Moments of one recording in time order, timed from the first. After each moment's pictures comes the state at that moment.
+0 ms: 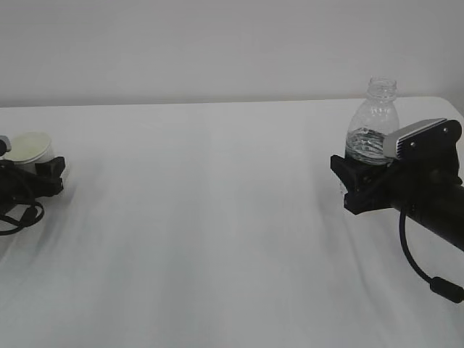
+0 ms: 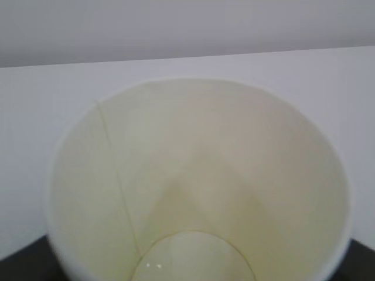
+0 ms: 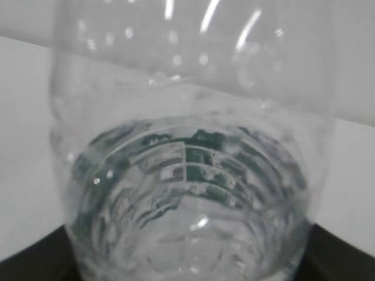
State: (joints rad) left arm 0.12 2.25 -0.79 0.20 -1.15 -0.07; right arm 0.12 1.90 -0.51 -0.31 -1.11 -0.02
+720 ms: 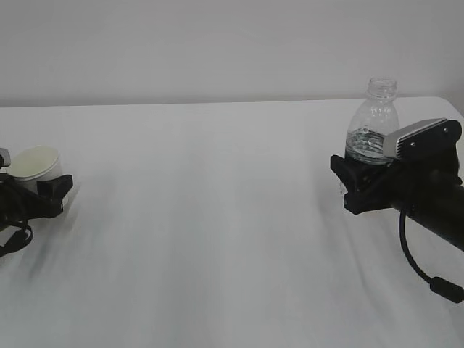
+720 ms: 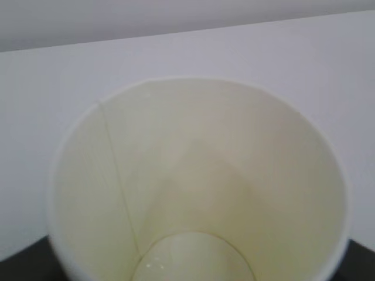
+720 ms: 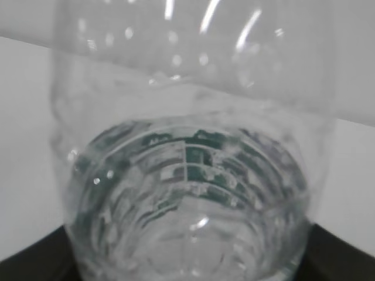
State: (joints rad) left arm 0.12 2.15 -0.63 0.34 -1.15 -0.08; right arm 0.12 1.90 -0.51 -0.31 -1.11 -0.02
